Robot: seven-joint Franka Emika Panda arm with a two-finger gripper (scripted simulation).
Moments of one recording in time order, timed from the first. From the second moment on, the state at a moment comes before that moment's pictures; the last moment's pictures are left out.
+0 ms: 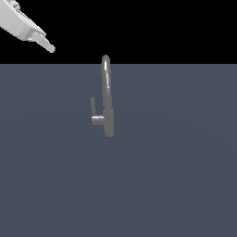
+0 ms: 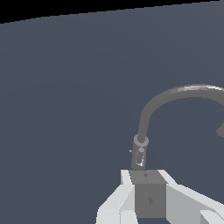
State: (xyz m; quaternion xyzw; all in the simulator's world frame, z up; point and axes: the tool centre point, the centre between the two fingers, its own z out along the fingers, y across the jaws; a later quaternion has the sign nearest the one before) arm -0.006 0.193 0.327 0.74 -0.55 0.34 0.20
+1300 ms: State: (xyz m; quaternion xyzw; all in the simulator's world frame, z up) arm 0.030 0.092 0.160 0.66 -0.64 0.30 0.25
